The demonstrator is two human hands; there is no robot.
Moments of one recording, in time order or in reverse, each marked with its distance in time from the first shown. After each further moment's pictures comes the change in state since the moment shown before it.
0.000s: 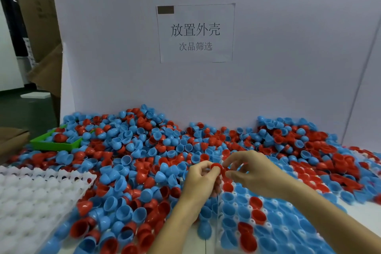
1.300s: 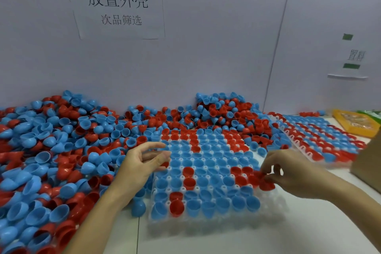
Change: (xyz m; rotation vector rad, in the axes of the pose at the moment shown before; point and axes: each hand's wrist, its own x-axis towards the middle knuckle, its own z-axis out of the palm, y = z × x) left_hand 0.004 -0.015 0.008 0.013 -0.207 0.117; right_hand -0.161 0.102 -0.083 -0.367 -0.038 0.344
